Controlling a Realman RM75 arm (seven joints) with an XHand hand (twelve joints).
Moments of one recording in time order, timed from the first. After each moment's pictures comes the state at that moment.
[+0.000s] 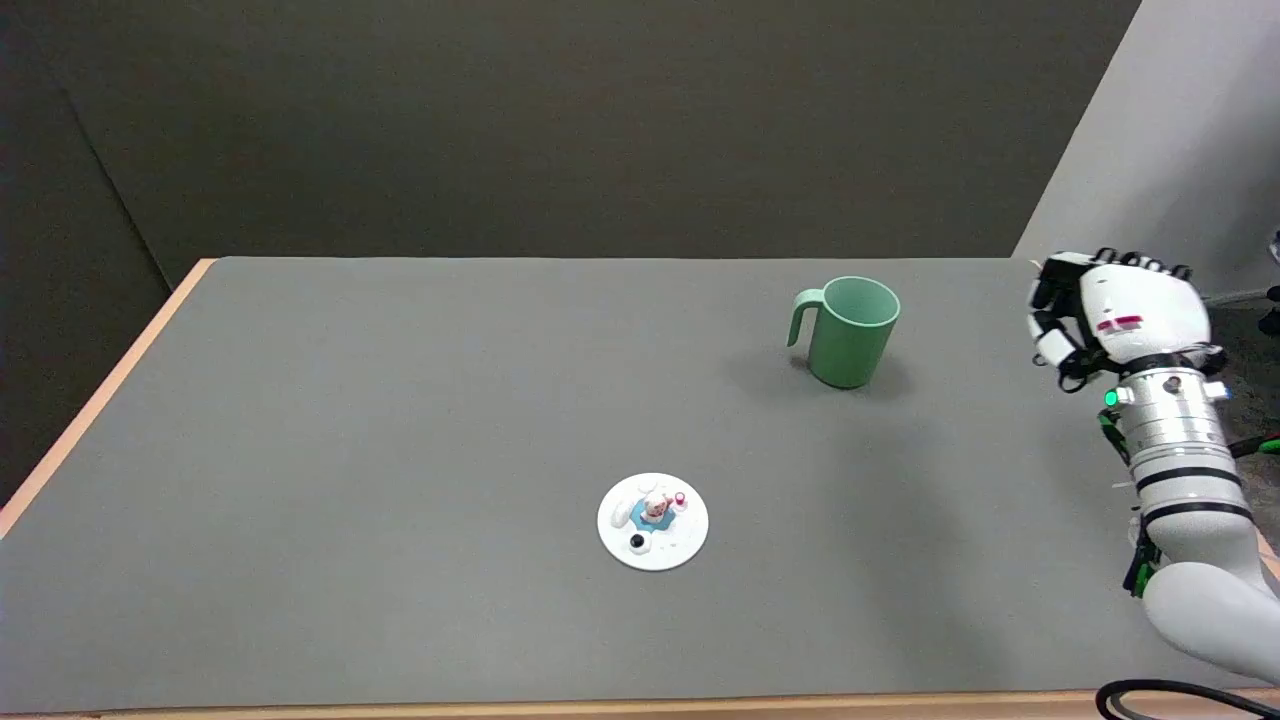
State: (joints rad) arm -0.40 -0.71 1.42 -1.54 -1.60 1.00 -0.50
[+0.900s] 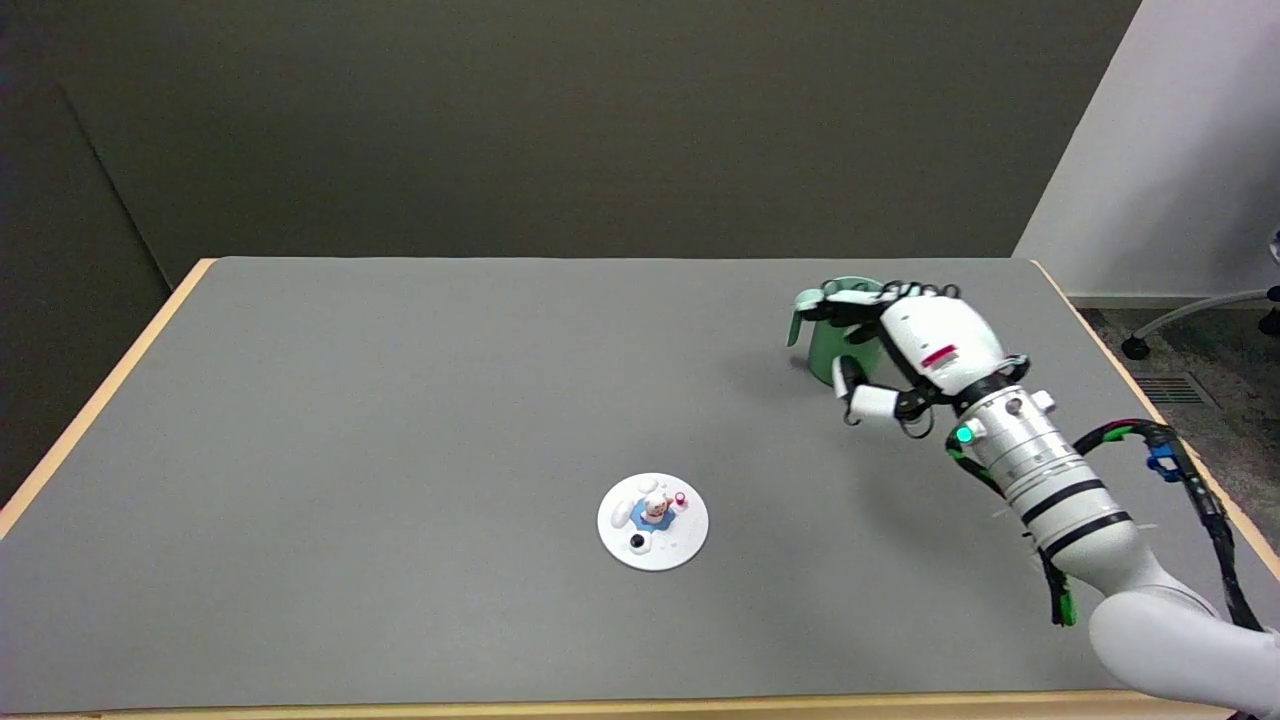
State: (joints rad) arm -0.28 -0.65 1.13 -1.70 -1.77 0.83 -0.34
